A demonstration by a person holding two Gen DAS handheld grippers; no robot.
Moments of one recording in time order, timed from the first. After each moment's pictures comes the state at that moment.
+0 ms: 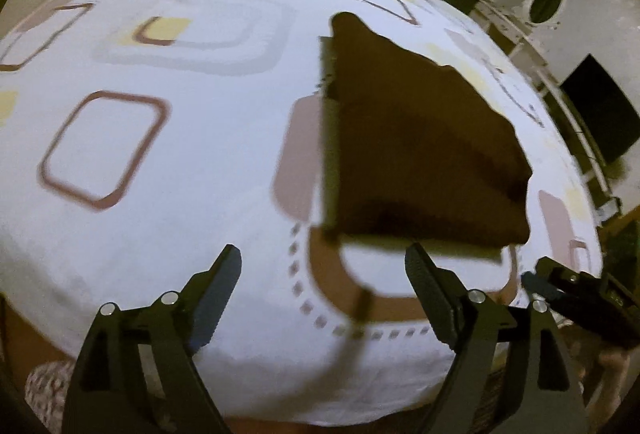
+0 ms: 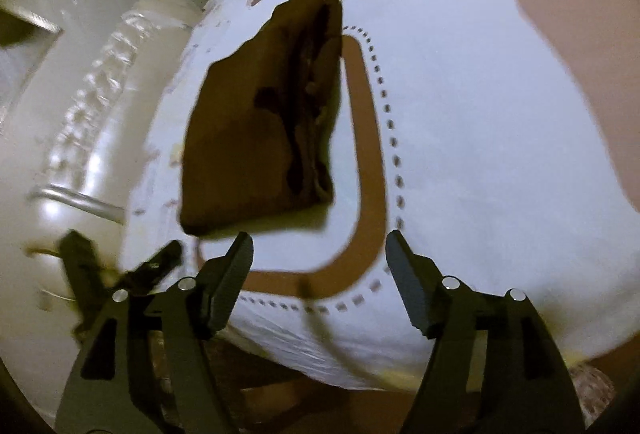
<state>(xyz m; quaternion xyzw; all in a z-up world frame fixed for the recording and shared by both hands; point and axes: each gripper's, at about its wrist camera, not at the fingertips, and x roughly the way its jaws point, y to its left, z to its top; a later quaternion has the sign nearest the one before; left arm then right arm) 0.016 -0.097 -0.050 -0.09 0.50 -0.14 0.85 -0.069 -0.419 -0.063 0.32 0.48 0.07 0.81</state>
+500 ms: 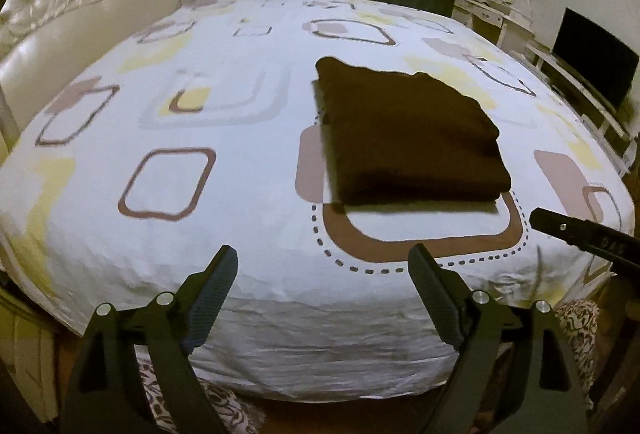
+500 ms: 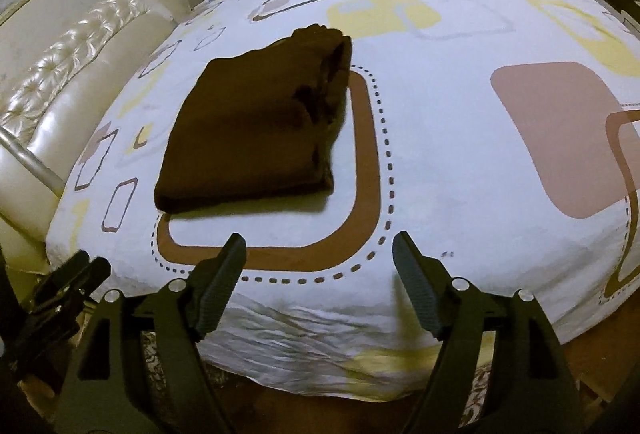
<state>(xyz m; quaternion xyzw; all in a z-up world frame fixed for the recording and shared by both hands) -0.049 -0.105 -0.009 0.03 0.41 -0.13 0.90 -0.093 -0.371 -0.029 0.19 0.44 0.00 0.88</state>
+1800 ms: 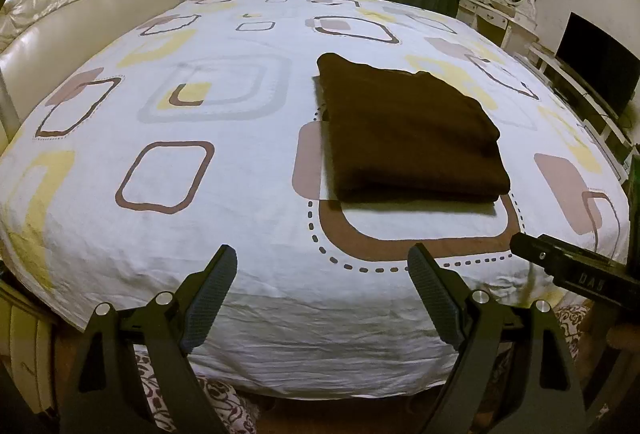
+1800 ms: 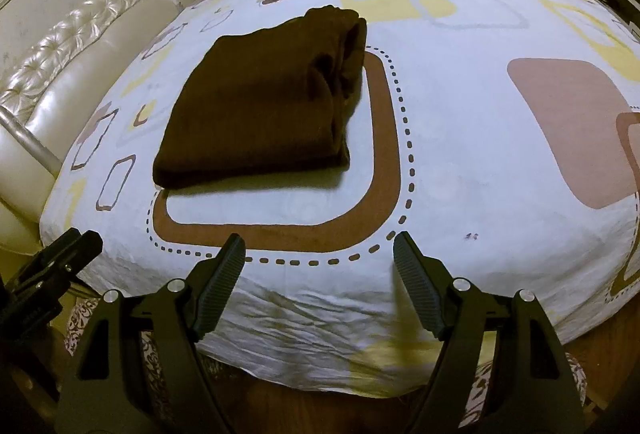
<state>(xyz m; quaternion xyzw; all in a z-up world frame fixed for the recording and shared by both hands) -0.050 -0.107 -0.012 0.01 0.42 -0.12 0.90 -0.094 -0.351 -0.042 0.17 0.46 0.01 0.87</state>
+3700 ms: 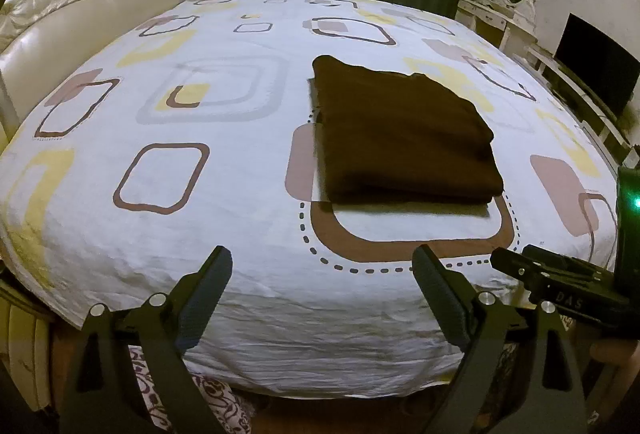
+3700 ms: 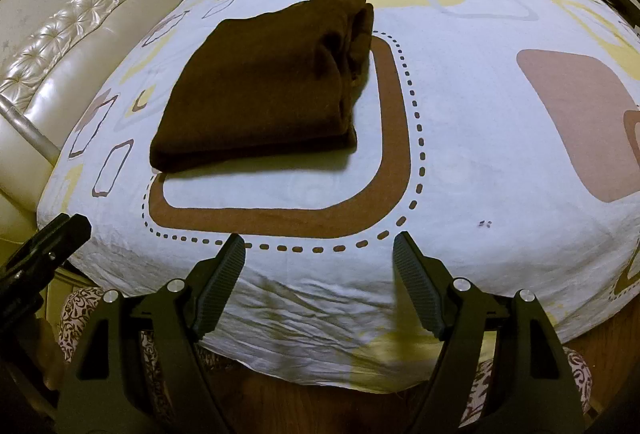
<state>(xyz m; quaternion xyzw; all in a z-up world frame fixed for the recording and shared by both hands) -0.052 -0.110 -0.008 0.01 0.42 -0.13 0.90 -0.093 -0.347 -0.053 0.16 0.47 0.01 0.87</state>
